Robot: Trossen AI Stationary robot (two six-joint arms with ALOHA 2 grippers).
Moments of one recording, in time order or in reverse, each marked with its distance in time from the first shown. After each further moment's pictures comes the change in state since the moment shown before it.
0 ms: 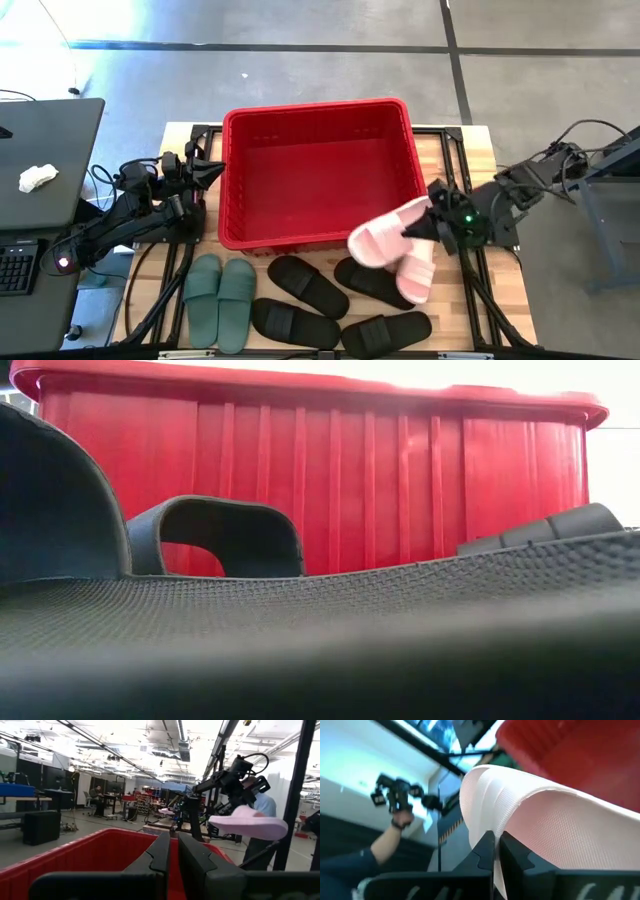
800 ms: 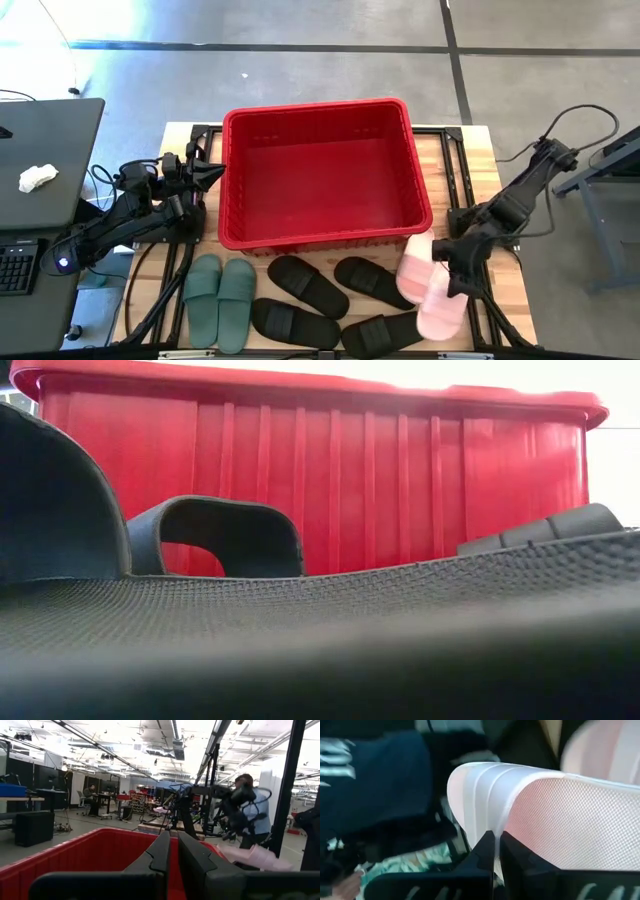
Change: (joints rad) left arm 0.000 0.000 0.000 0.000 0.039 0.002; right arm 0.226 -0.002 -0.232 -0.152 -0.560 0.259
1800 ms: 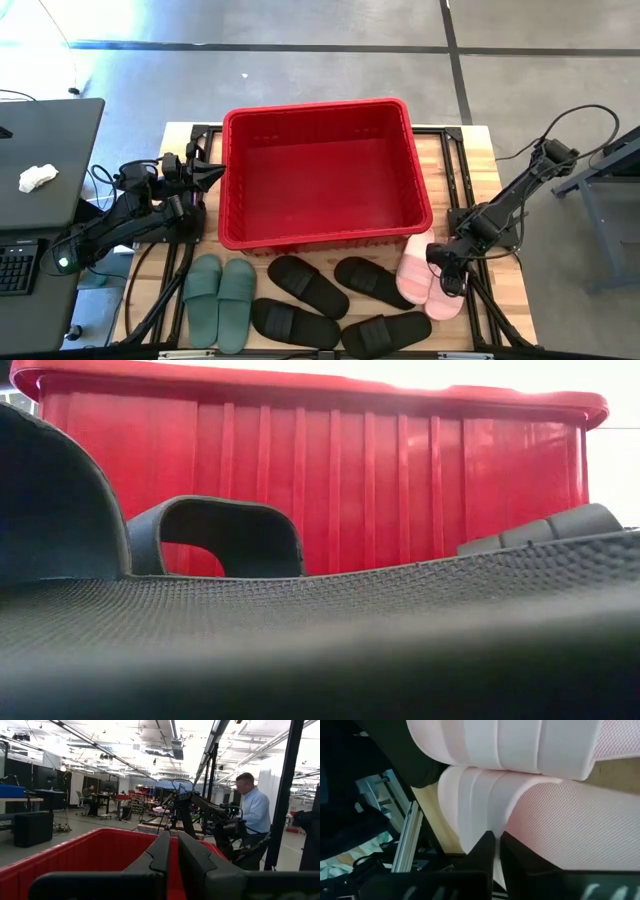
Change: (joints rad) left arm 0.000 0.000 0.000 0.000 0.008 0.005; right arm -0.008 0.003 -0.421 0.047 -0.050 -0.097
